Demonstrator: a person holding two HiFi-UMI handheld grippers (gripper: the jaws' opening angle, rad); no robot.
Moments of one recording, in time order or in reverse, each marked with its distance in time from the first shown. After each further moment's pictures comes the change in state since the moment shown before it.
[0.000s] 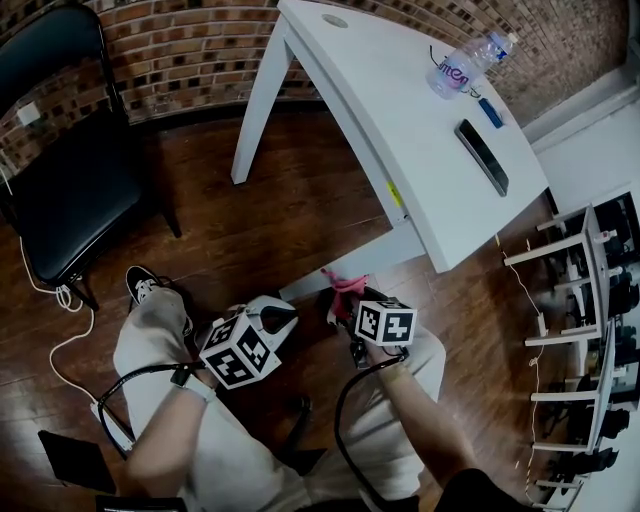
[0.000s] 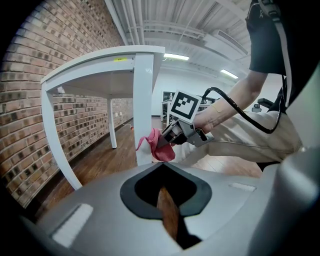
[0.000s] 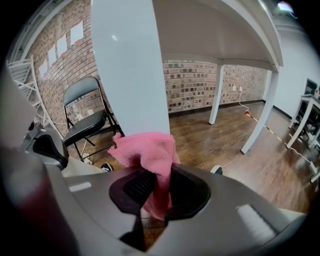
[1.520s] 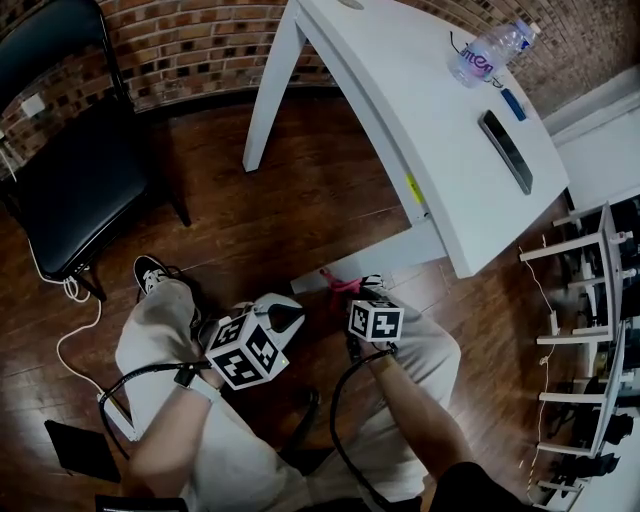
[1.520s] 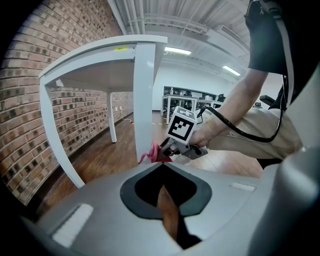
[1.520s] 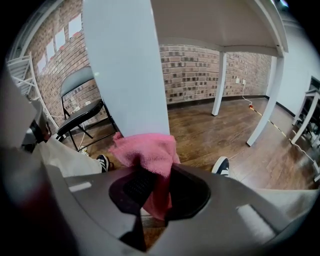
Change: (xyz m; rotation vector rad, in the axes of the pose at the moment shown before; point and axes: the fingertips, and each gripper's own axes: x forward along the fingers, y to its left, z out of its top) left arm 0.009 0.002 -0.014 -0.014 0.064 -0.003; right arm 0.064 -0.009 -0.053 -0.009 0.053 0.021
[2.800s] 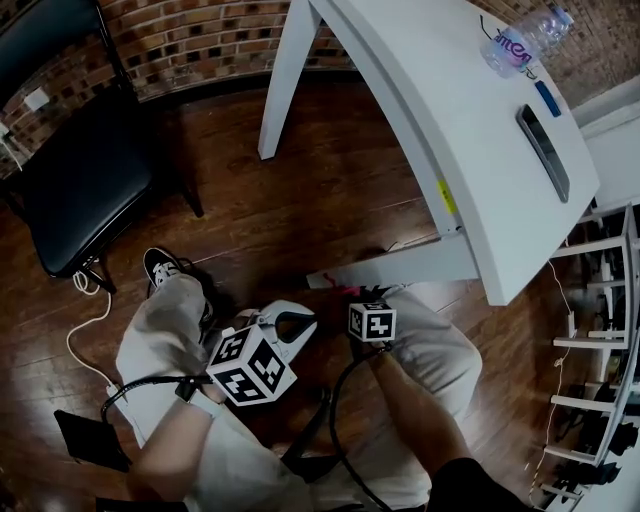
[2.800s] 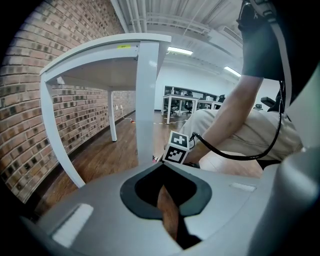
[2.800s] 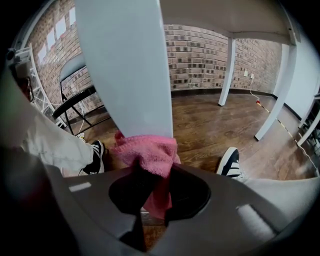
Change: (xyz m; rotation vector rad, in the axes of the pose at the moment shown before) left arm 0.003 0.003 0.000 -0.014 0.000 -0.001; right arm 0.071 -0.012 -0.054 -0.062 0.089 0.012
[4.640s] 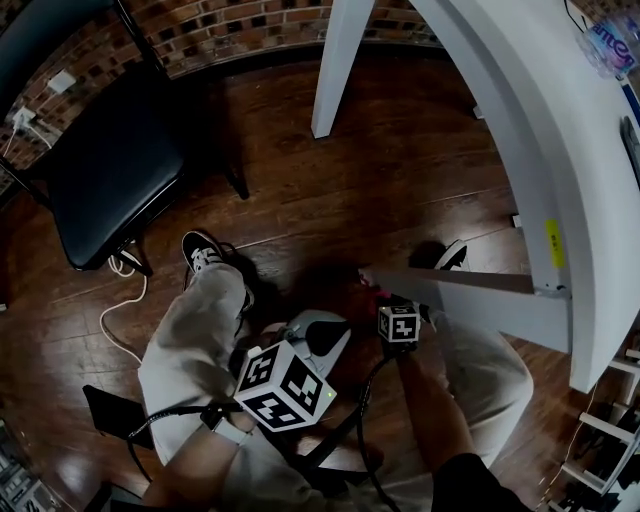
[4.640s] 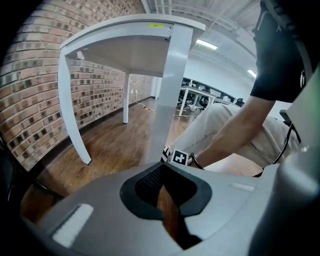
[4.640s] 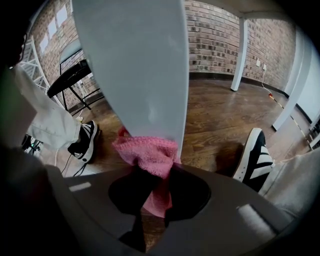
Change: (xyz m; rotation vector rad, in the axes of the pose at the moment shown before) left arm 0.006 0.029 -0.034 -0.213 0.124 0.077; right arm 0.117 -0.003 -0.074 -0.062 0.088 0.069
